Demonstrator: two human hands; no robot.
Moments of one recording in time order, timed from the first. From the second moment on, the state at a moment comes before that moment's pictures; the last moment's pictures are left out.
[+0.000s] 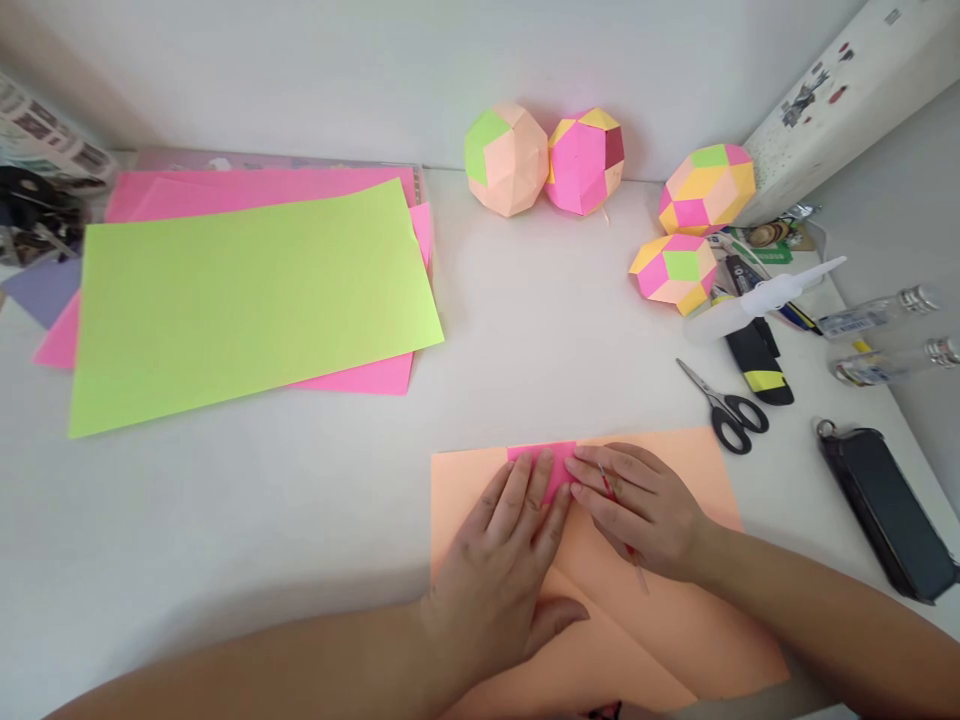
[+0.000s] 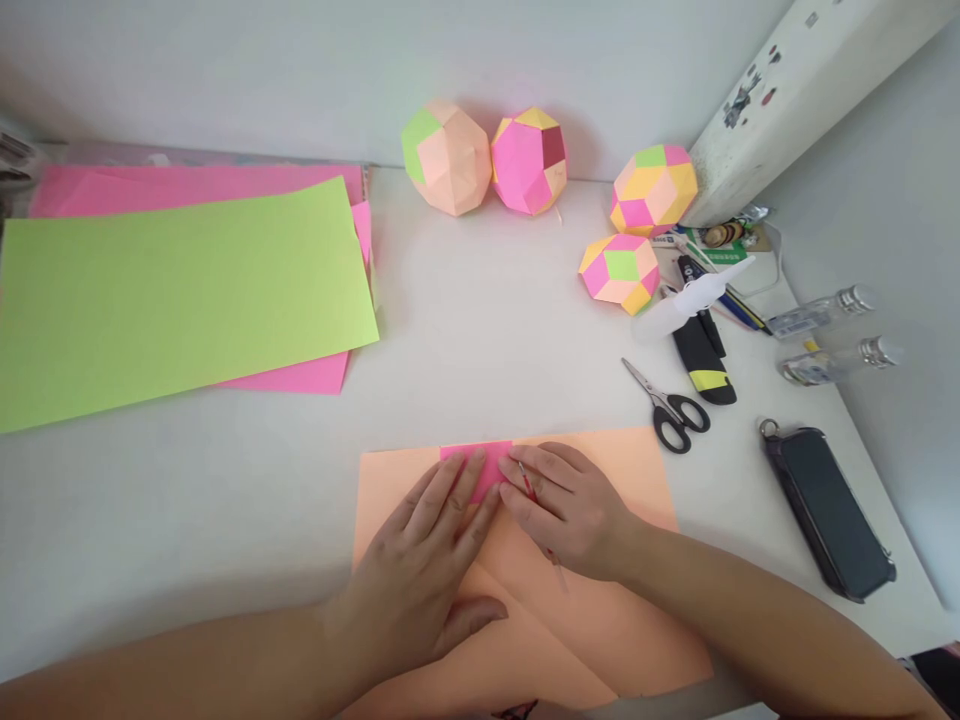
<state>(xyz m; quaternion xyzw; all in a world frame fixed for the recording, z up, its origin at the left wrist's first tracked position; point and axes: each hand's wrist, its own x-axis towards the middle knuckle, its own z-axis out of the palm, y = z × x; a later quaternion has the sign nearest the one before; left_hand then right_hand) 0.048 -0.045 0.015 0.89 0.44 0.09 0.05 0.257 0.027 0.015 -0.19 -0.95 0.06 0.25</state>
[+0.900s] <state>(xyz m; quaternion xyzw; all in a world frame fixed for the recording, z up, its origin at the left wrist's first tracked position) 0.044 -0.032 0.020 0.91 0.40 0.10 0.03 0.254 0.027 0.013 -0.21 -0.94 0.08 0.27</state>
